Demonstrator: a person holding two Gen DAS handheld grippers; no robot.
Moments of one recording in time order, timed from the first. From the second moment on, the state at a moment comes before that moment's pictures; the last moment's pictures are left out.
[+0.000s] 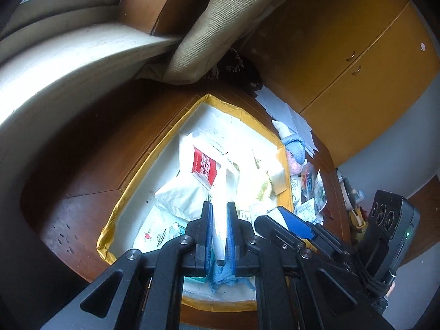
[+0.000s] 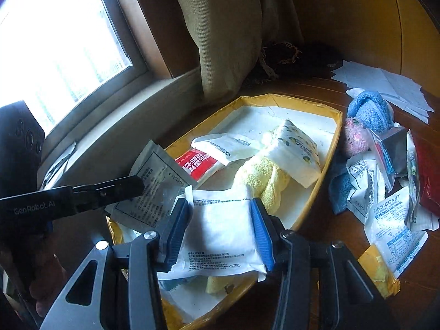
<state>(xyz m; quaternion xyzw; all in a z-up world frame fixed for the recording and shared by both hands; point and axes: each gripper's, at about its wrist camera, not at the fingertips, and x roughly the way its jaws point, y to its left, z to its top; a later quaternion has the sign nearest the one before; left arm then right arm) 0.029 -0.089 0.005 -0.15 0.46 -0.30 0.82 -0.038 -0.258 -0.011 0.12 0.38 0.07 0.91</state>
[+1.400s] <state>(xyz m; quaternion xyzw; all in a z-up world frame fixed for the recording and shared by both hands) -0.069 -0.317 -0.024 0.16 0.44 -0.41 0.79 -0.165 -0.464 -0.026 0.36 0.31 -0.06 0.88</state>
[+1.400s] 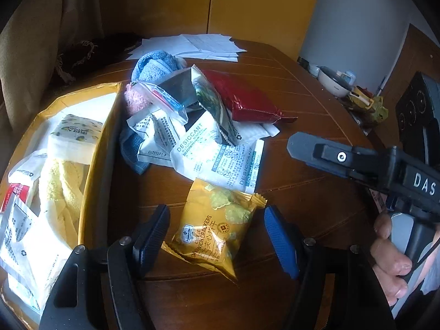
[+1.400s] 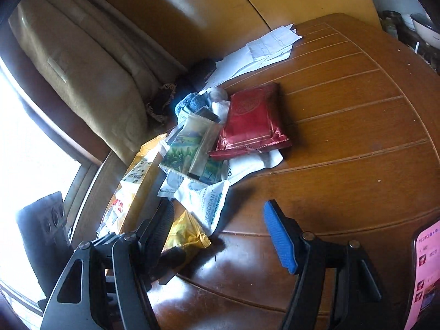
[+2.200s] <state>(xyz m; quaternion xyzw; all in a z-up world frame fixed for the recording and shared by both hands) -0.042 -0.232 0.014 0.00 0.43 -0.44 0.79 -0.073 -0.459 -0.017 0.39 0.36 -0.04 0.85</state>
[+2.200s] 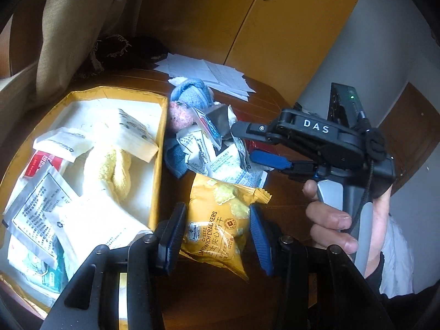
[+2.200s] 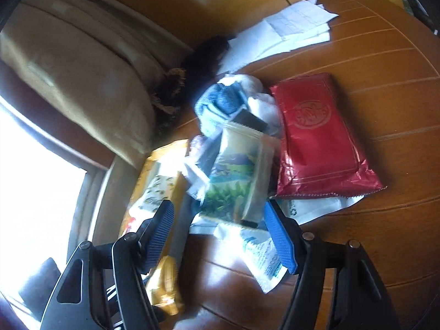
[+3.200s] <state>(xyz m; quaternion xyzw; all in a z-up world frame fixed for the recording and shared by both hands) -0.033 -0.194 0.022 -0.07 0.42 -0.42 0.81 -0.115 -0.468 -0.021 0.45 0.30 0.05 0.84</state>
